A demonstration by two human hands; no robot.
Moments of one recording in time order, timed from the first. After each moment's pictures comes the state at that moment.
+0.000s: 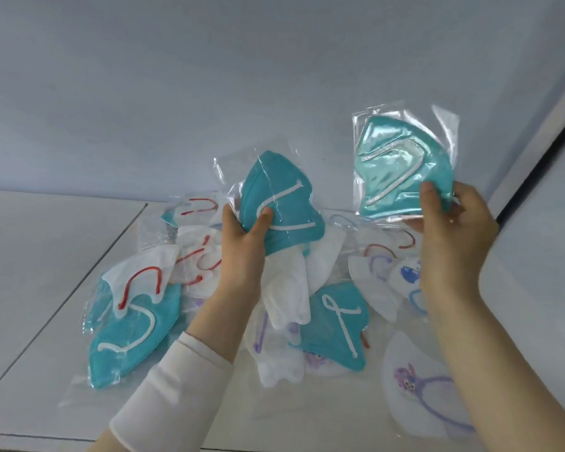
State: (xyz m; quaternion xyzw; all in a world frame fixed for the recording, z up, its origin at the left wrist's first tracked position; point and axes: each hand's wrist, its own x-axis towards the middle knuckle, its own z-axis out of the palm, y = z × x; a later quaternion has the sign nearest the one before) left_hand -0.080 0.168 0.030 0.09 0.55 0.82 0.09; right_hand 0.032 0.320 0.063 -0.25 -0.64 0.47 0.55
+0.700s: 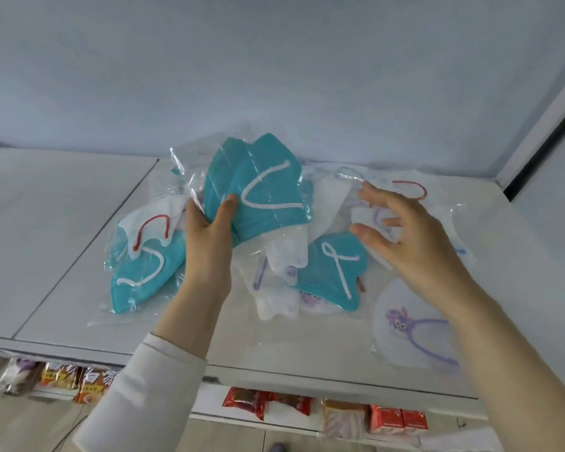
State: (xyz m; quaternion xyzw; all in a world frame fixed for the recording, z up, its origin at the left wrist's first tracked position) left_hand -0.041 0.121 0.013 0.03 0.60 0.80 0.03; right_hand 0.072 0.309 0.018 -0.11 -0.90 0.35 0.24
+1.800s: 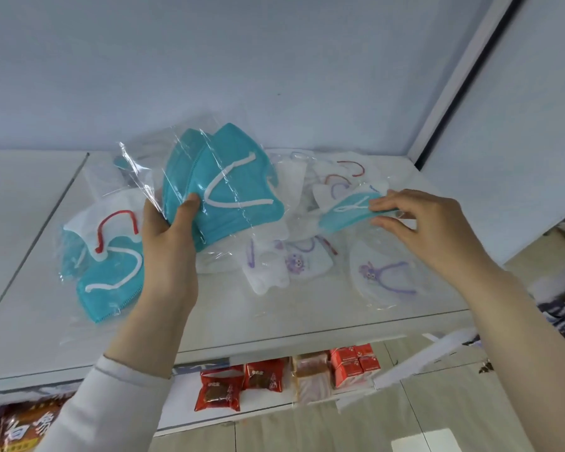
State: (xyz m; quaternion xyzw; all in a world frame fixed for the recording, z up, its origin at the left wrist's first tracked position) left_hand -0.044 0.074 0.003 0.08 0.55 0.82 0.12; right_hand 0.137 0.289 0.039 -0.18 -0.94 0.13 0.28
